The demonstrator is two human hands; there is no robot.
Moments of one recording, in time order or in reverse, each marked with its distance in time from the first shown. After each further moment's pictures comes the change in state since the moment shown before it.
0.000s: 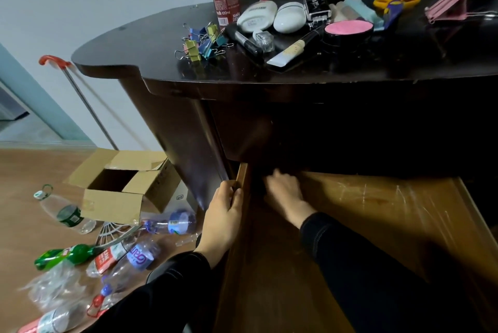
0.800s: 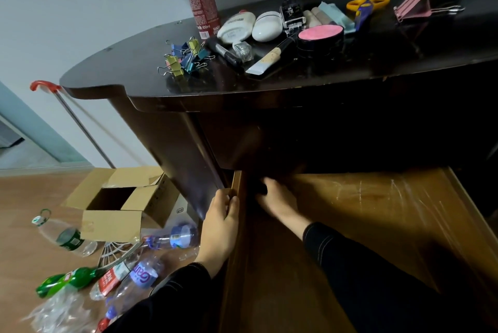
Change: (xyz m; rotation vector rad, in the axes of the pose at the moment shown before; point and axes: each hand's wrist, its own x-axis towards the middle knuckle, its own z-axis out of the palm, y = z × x) left_hand 0.003 -0.003 0.000 -0.011 -0.007 0.032; right_hand -0.012 -0.003 0.012 0.748 0.063 0.236
